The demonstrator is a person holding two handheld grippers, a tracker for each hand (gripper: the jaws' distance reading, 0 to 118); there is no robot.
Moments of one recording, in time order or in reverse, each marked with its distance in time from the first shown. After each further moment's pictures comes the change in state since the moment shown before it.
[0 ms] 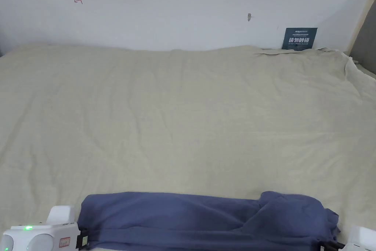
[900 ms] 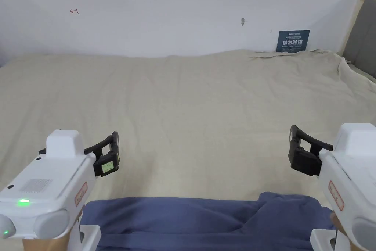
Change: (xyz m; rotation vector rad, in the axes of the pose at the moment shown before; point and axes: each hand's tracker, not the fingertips) left arm 0.090 0.070 0.159 0.842 0.005 -0.107; right arm -0.160 0.082 0.140 0.750 -0.113 0.271
